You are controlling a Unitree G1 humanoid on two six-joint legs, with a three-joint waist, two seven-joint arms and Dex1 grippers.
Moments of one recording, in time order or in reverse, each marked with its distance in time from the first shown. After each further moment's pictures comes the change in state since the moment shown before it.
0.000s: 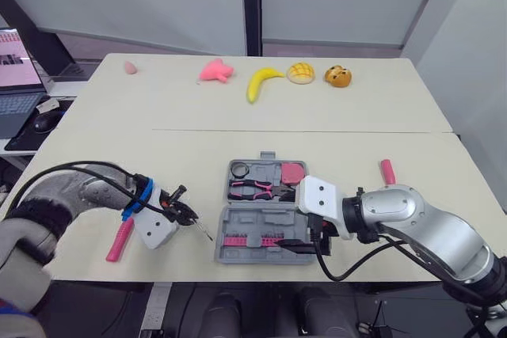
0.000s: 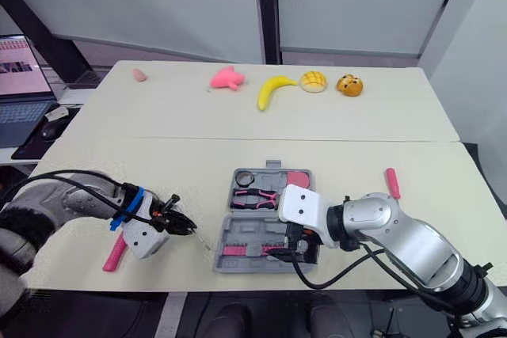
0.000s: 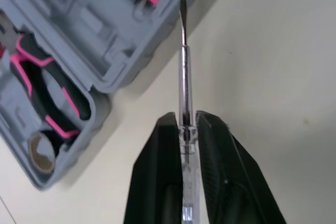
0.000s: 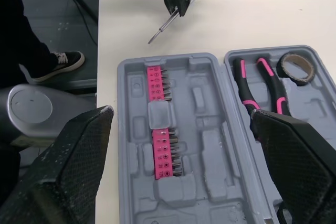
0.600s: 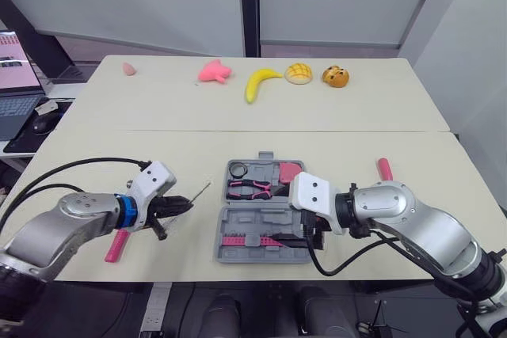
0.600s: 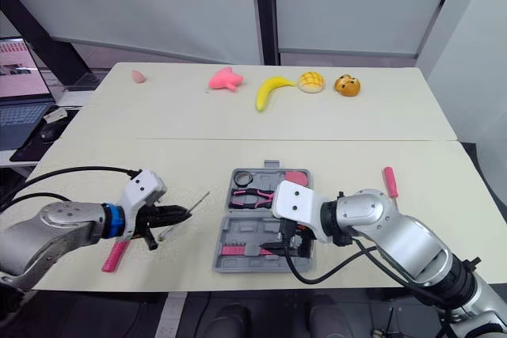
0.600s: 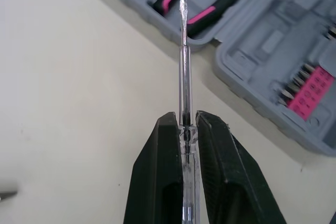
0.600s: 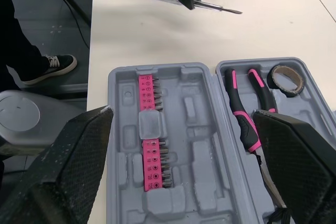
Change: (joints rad) left arm 0.471 -0.143 0.660 -0.705 -0.678 1.638 0.453; right arm -0.038 0.037 0.031 0.042 -0.044 -0.033 0.003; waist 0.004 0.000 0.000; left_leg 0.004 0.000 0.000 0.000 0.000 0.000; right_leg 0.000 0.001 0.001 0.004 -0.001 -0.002
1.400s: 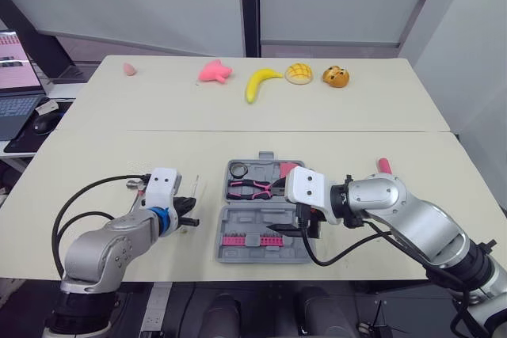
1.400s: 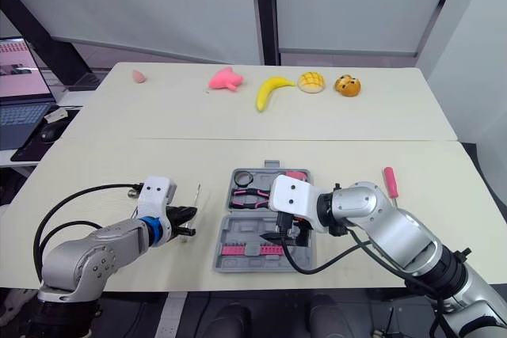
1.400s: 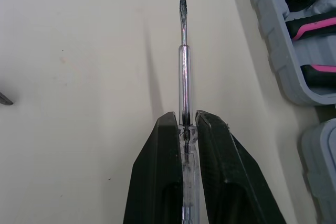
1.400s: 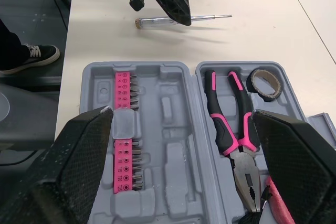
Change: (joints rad) left arm 0.029 -0.466 0.202 -0.114 0.120 0.334 0.440; right arm -0.040 0.011 0.036 0.083 -0.098 -0.083 0.034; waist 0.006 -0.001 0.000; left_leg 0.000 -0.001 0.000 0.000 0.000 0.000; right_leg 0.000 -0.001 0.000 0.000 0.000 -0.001
